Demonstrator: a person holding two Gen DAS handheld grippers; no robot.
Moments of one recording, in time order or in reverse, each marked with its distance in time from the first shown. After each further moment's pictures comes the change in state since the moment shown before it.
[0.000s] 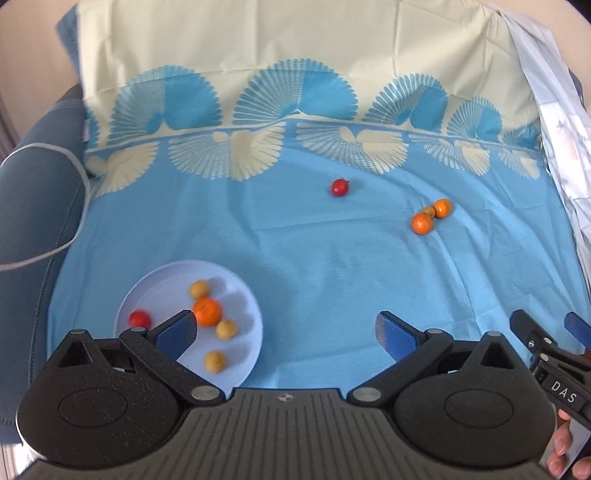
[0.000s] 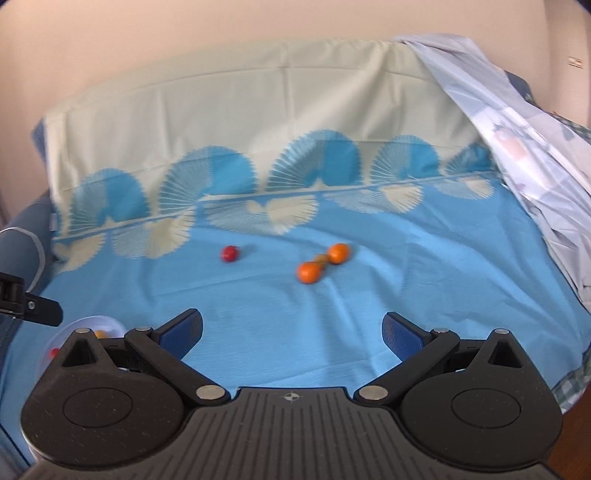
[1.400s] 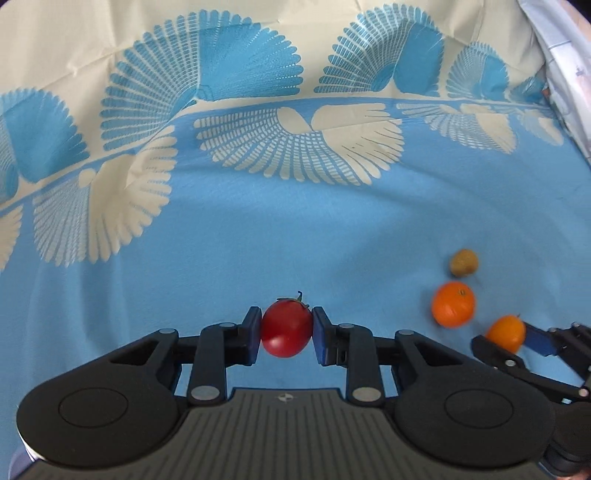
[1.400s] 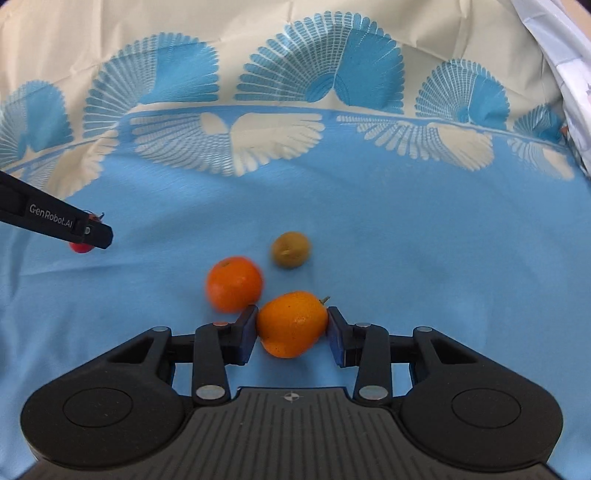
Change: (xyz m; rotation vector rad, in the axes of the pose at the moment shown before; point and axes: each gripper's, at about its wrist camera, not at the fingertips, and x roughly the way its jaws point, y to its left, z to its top) left arm 0.230 -0.074 0.095 0.162 0.019 -0.058; right arm 0.277 -0.024 0.010 -0.118 0.205 0.058
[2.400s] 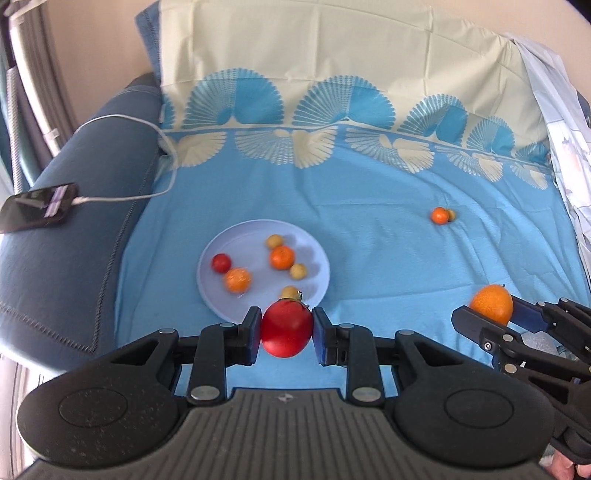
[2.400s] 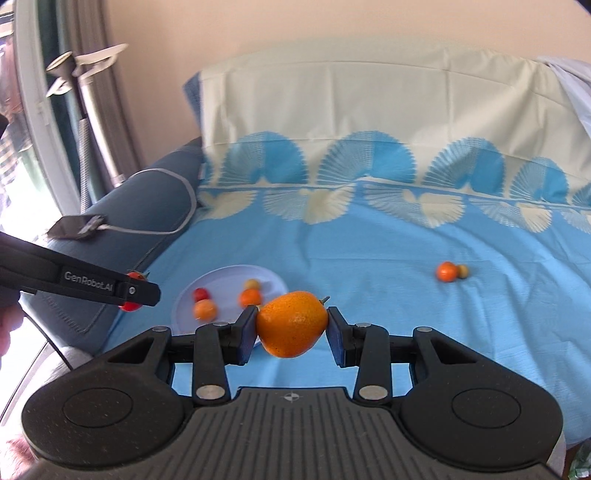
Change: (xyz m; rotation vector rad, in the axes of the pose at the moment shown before) left arm -0.353 0.099 -0.234 -0.256 -0.082 0.132; right arm -0.339 0.147 -0.086 -0.163 -0.149 0.347
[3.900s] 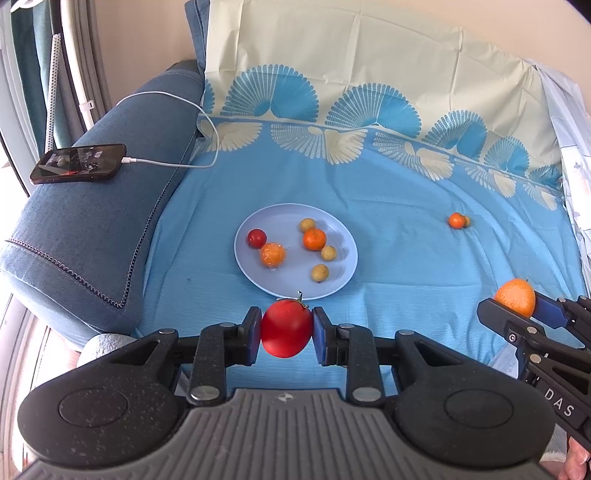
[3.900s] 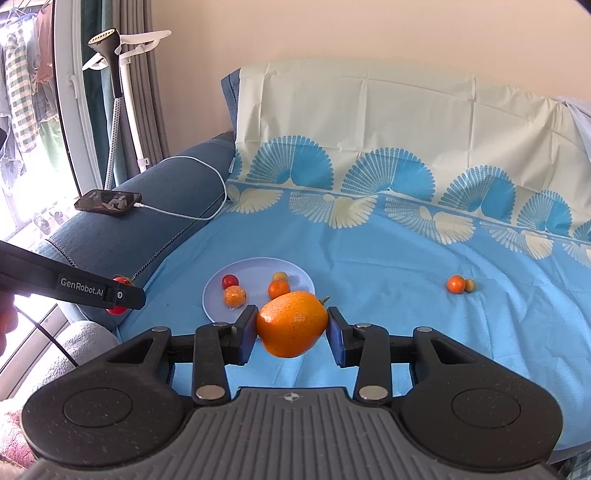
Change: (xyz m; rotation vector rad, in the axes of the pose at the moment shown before) left arm -0.020 0.041 -0.032 -0.089 -0.008 0.010; right arm -0.030 0.049 -0.009 -0.101 -0.016 -0.018
